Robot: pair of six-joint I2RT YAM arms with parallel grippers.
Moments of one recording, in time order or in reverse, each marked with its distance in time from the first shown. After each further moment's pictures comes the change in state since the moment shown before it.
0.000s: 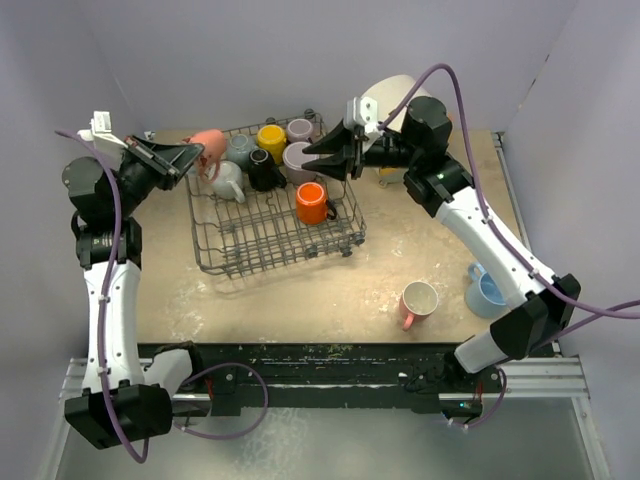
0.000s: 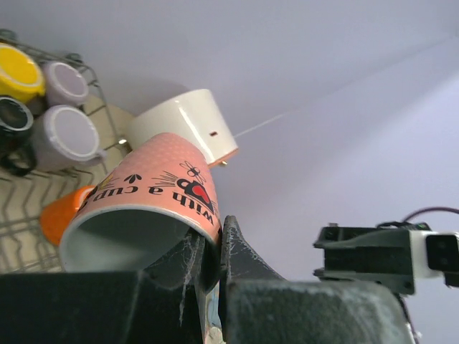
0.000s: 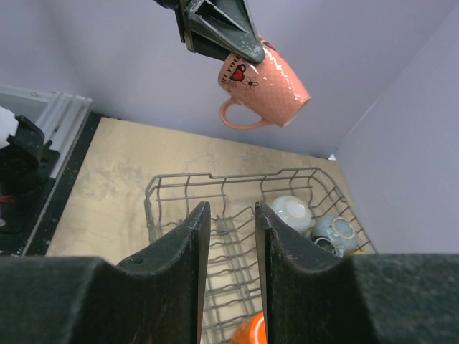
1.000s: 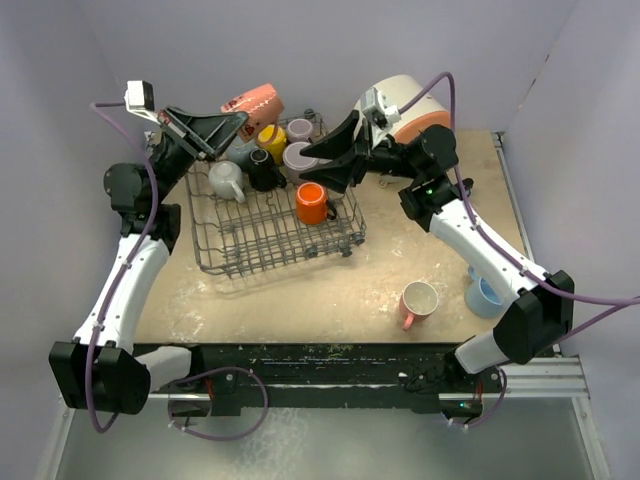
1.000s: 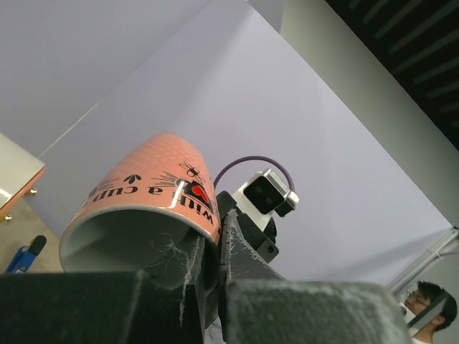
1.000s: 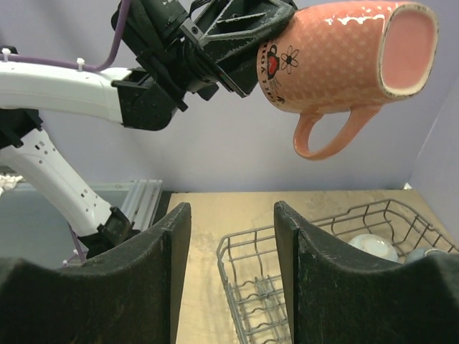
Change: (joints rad) left arm -0.330 0.159 -0.051 0.846 -0.041 -0.419; right arm 0.000 -0.034 -0.250 0.615 0.006 0.670
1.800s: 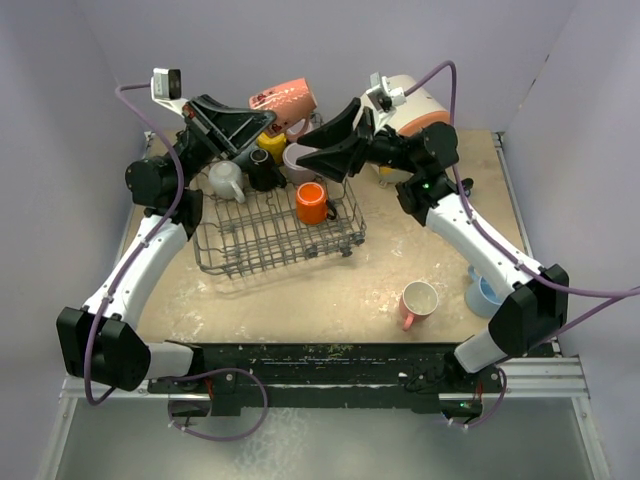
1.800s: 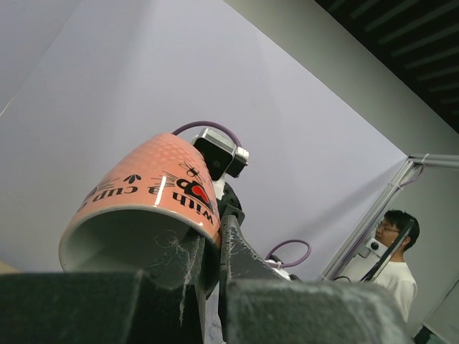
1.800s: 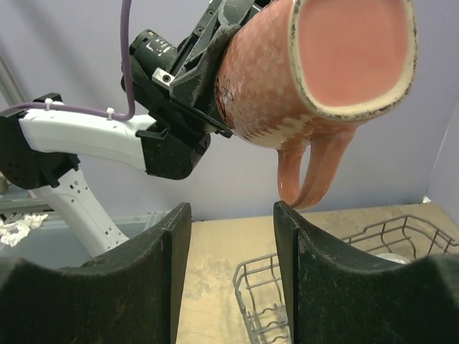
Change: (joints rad) left arm -0.161 0.145 0.102 0.269 0.037 0.000; right arm 0.000 0.042 0.055 0.098 0.060 0.190
